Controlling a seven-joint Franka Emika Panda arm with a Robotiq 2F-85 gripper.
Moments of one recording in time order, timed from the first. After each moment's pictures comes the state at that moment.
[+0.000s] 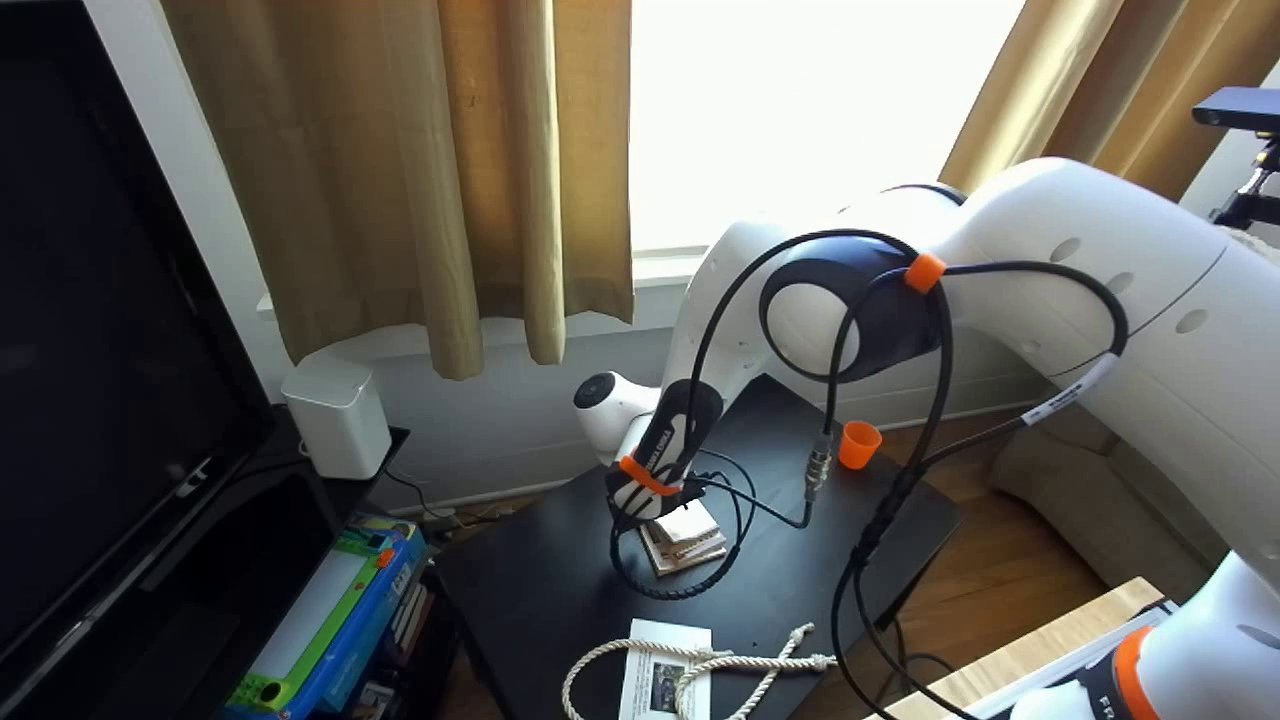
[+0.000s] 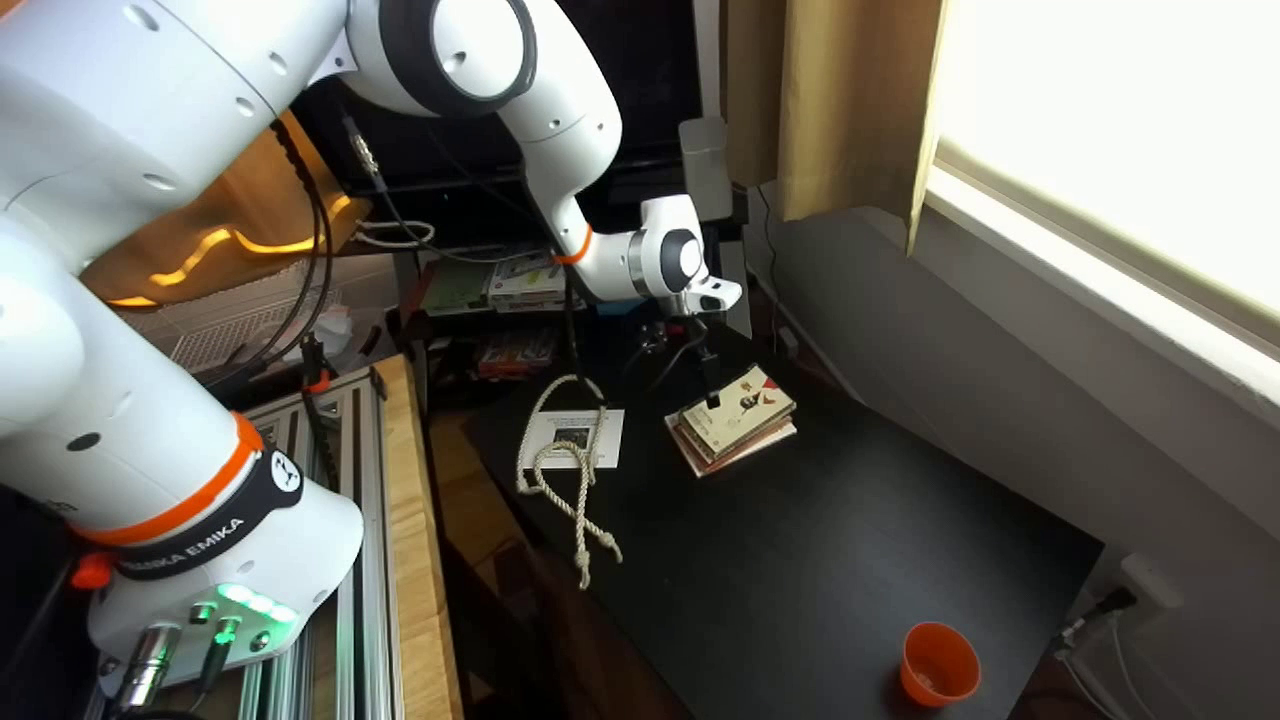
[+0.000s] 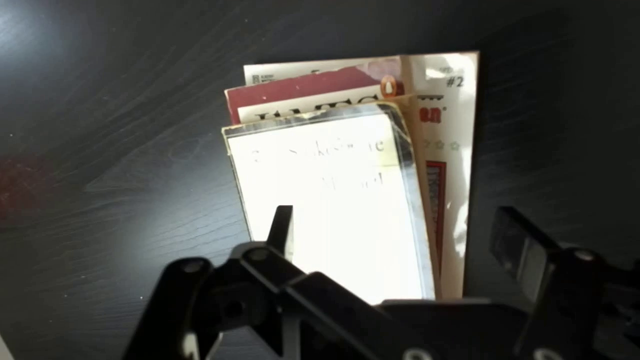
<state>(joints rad) 0.47 1.21 -0.07 -1.58 -0.46 2.55 0.90</state>
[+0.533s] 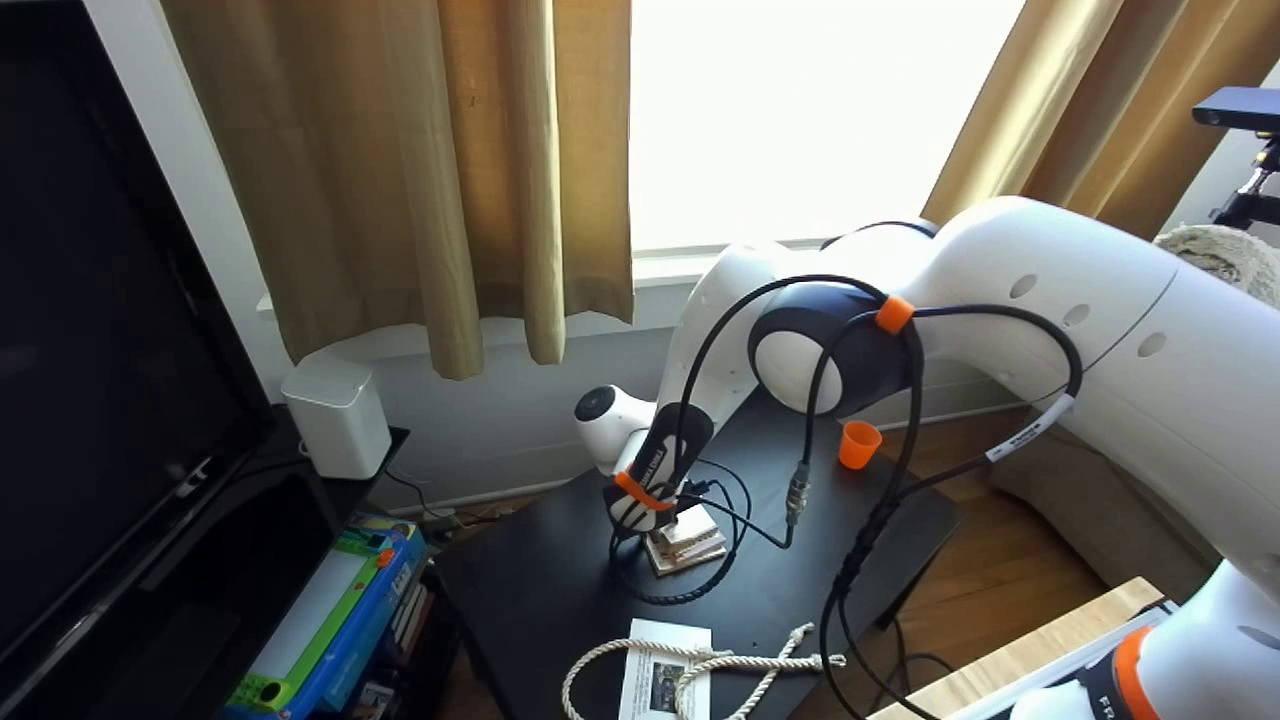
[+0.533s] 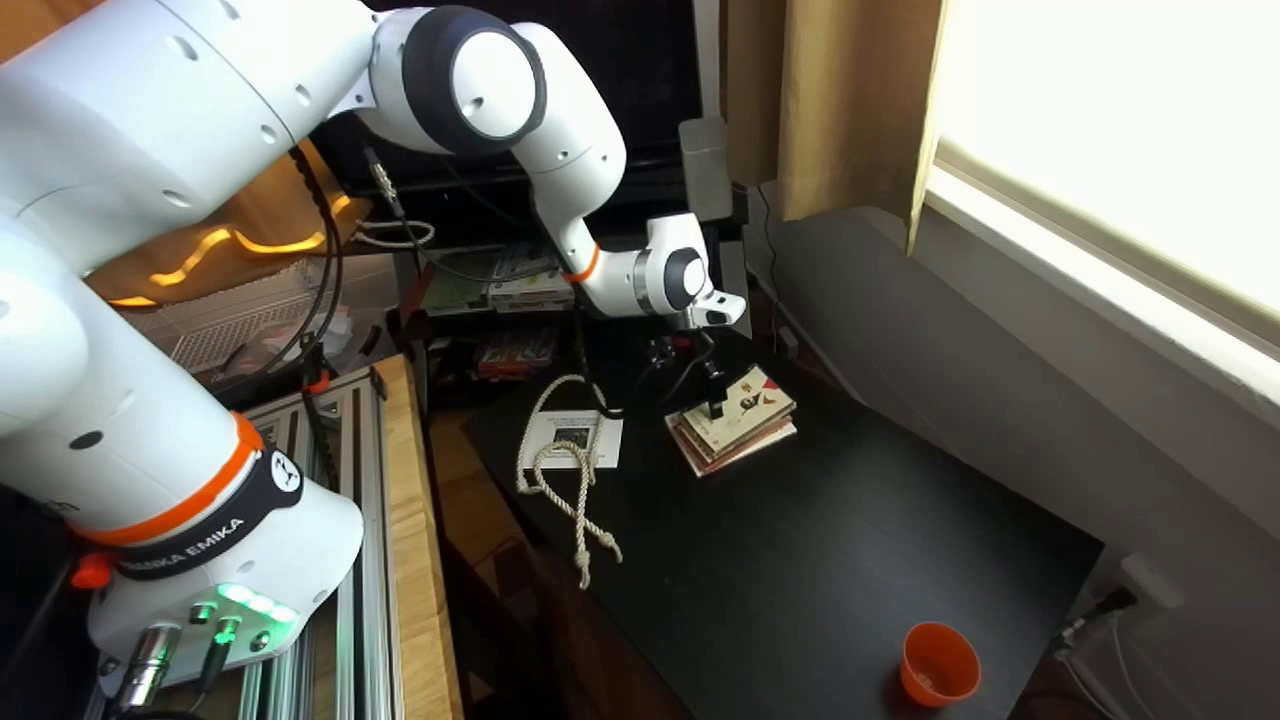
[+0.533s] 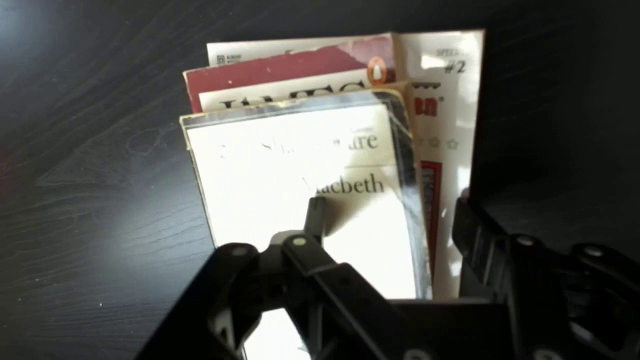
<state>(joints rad) 0.49 1.31 -0.10 -1.48 -0.40 2.57 0.84</state>
